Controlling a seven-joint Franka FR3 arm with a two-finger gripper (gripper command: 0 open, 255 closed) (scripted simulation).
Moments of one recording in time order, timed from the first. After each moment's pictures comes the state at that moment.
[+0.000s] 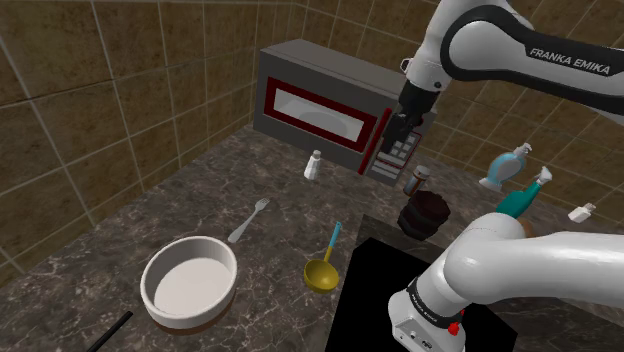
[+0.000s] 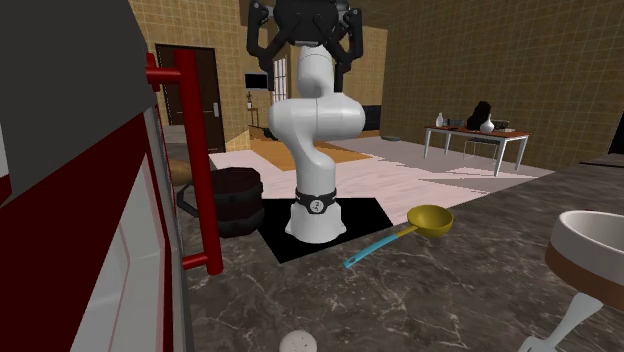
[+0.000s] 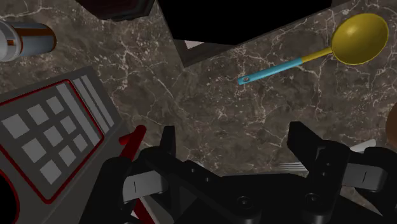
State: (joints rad) arm -0.01 -0.82 -0.05 -2.45 -0.05 1.63 -0.16
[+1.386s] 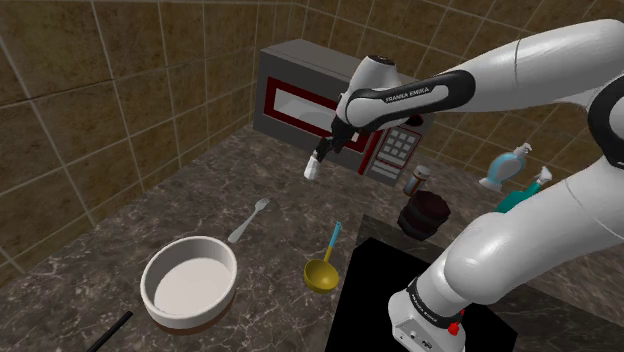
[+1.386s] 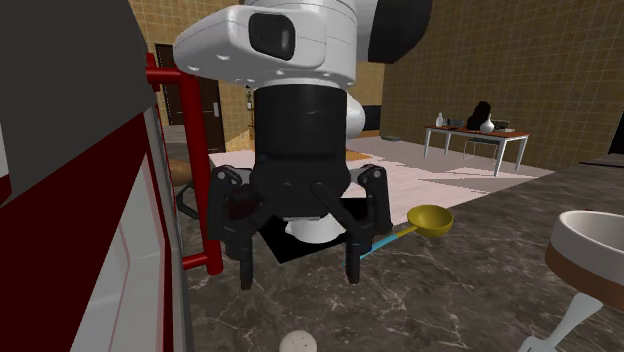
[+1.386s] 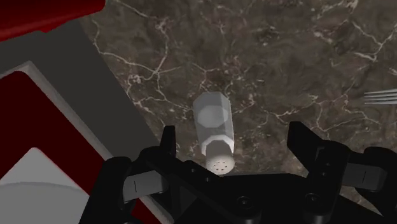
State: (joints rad) arm 0.01 -0.24 -0.08 -2.49 -0.02 2.43 -0.13
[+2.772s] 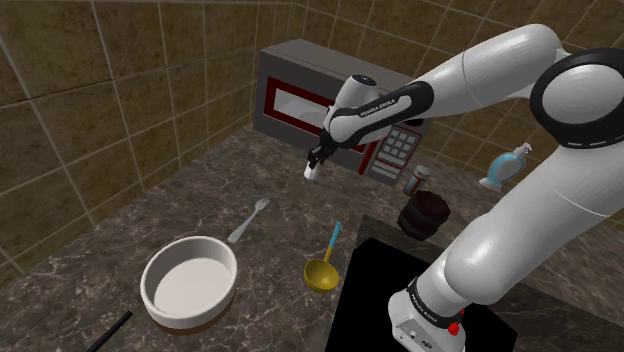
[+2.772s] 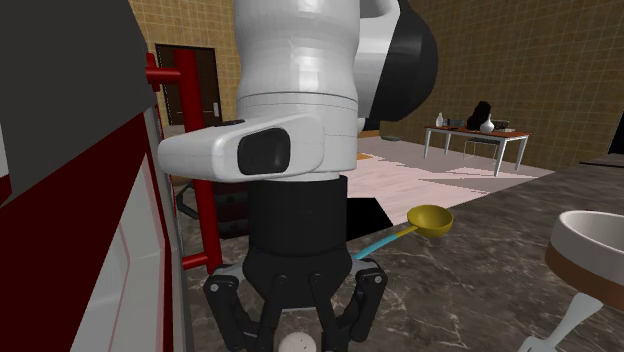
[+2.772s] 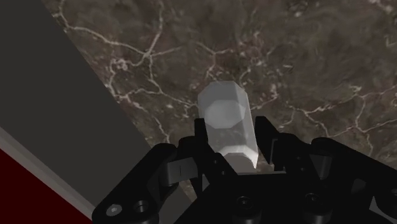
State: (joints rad) arm 0.01 -0.05 -0.08 -2.46 0.00 2.63 -0.15
